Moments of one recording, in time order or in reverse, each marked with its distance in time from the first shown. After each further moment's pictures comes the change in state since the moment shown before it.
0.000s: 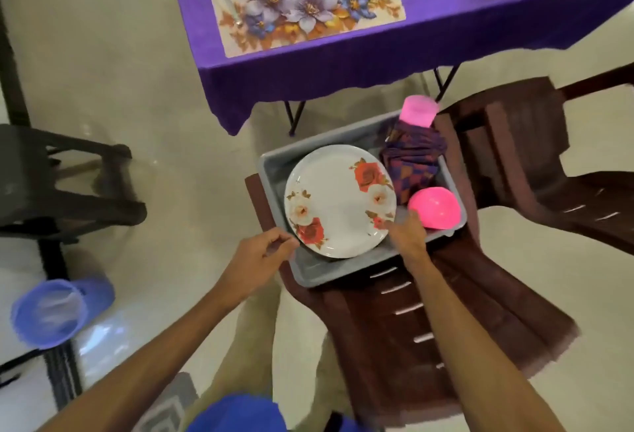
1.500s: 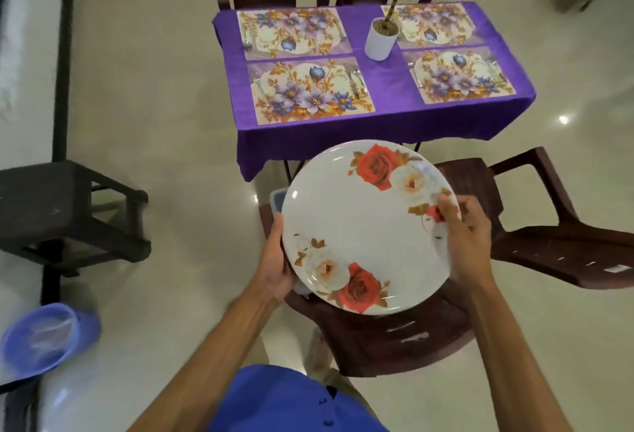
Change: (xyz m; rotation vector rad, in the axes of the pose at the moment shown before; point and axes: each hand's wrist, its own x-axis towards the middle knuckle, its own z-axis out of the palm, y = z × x) left_hand -0.118 0.098 0.009 -1.248 0.033 -0.075; right_hand -0.258 -0.119 -0.184 0.366 0.251 -0.551
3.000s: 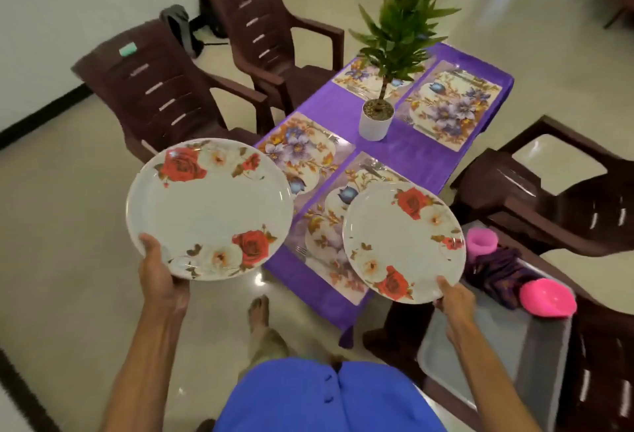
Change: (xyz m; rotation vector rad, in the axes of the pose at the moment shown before) left_hand 0.488 0.645 -0.095 0.303 0.000 0.348; right_hand 0.229 0.014 0.451 0.394 0.701 0.758
